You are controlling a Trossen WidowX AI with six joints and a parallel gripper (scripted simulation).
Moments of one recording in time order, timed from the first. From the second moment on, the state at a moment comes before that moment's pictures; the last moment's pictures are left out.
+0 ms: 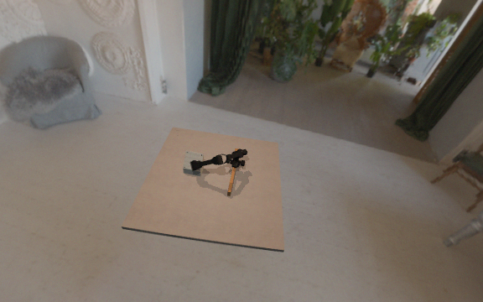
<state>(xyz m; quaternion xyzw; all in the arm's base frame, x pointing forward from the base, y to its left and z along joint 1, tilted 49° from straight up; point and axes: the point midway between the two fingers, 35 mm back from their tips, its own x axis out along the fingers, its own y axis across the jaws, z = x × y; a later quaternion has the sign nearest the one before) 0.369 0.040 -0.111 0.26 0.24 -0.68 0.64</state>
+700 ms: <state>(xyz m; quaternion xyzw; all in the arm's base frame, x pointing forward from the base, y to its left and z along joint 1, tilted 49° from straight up) 0.369 0.041 -0.113 0.26 0.24 -0.68 0.64</state>
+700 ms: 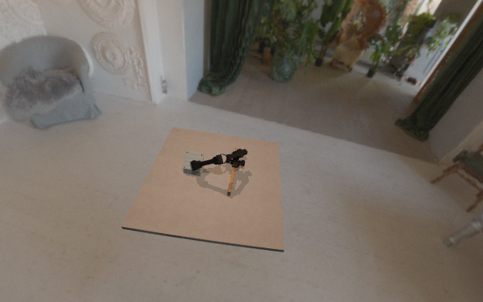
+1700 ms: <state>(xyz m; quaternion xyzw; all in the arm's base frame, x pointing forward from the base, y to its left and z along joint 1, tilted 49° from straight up) 0.370 0.041 -0.114 0.27 0.24 -0.68 0.65</state>
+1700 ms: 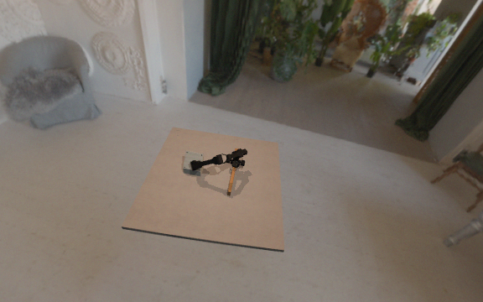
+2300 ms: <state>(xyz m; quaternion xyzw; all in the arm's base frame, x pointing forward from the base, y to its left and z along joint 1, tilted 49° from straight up) 0.370 0.039 -0.116 0.27 0.24 -0.68 0.65</state>
